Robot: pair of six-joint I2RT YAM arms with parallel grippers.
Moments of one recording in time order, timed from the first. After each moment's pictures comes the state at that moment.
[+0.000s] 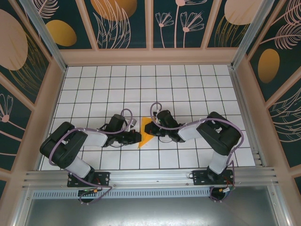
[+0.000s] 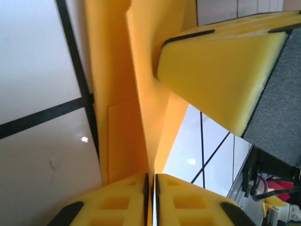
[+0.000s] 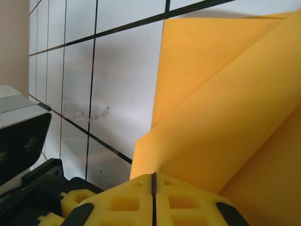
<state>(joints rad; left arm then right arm) -0.58 1.57 0.42 0.29 0.67 -0.77 0.82 1.77 0.65 0.47 -0.32 0.95</state>
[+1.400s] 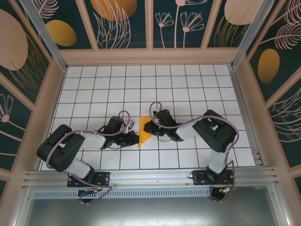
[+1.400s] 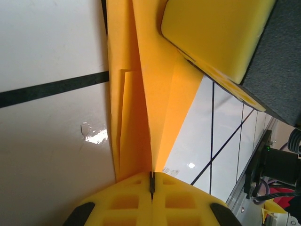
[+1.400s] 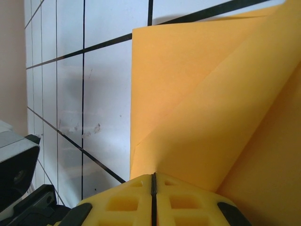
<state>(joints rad) -0.57 1.53 0.38 0.28 0.65 -0.80 0.82 1.83 0.68 0.50 -0.31 0.99</state>
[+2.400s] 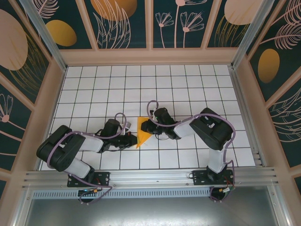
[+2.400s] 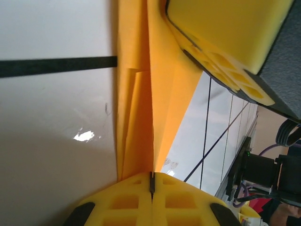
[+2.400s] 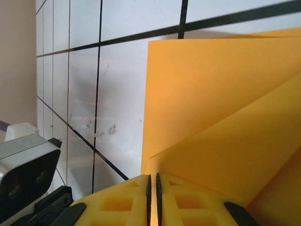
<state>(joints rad) -0.54 1.53 0.28 0.45 0.70 -0.92 0.81 1.89 0.74 0.51 -0.39 0.97</state>
